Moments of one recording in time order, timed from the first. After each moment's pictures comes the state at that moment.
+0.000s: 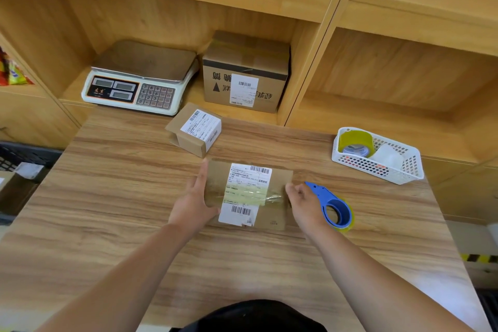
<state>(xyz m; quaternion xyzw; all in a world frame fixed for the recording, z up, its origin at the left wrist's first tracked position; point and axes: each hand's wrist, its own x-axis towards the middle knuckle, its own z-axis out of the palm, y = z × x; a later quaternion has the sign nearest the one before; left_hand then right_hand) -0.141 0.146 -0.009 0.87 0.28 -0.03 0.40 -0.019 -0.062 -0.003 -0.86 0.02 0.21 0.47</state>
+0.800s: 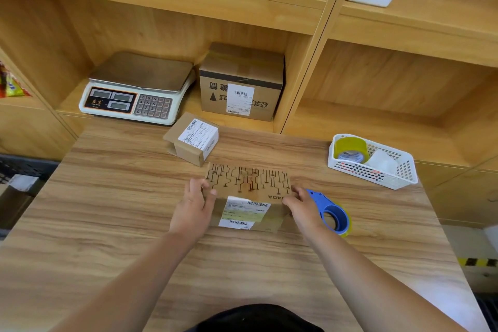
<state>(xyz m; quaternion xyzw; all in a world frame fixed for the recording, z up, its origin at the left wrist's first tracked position) -0.136 0.139 -0.007 0.85 0.28 0.10 0.43 -0.013 -0.059 0.005 -0.81 0.08 0.28 0.51</state>
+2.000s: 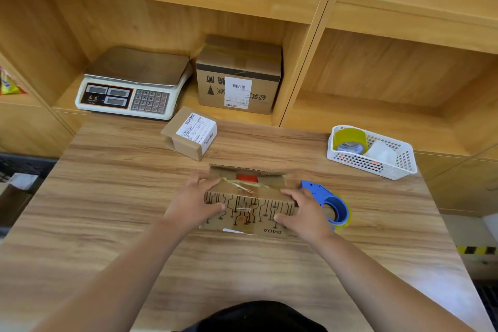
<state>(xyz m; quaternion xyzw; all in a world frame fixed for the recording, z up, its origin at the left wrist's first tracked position) -0.135 0.155 0.006 0.90 0.21 -0.04 0.38 -0.034 -0.085 0.010 -0.92 -0.17 0.21 0.30</state>
